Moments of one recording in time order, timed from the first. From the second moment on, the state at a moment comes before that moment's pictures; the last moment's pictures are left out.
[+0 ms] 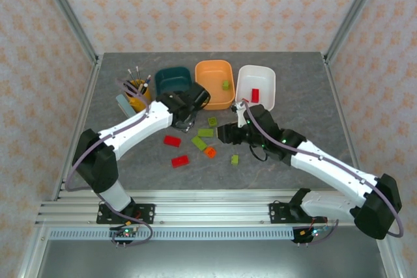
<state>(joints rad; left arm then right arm) -0.64 1.64 1.39 -0.96 -0.32 -1.74 0.78 1.11 0.86 -0.36 -0.06 0.44</state>
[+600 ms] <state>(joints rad) -0.37 2.00 1.85 -0.93 -0.29 -1.15 0.68 1.41 1.11 -0.32 -0.06 0.54</state>
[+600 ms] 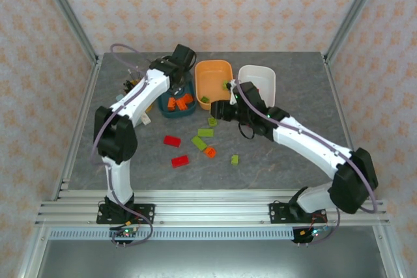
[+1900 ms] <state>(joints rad) -0.30 2.44 2.39 -1.20 -0.38 -0.75 0.65 1.53 1.29 -0.41 -0.04 0.68</state>
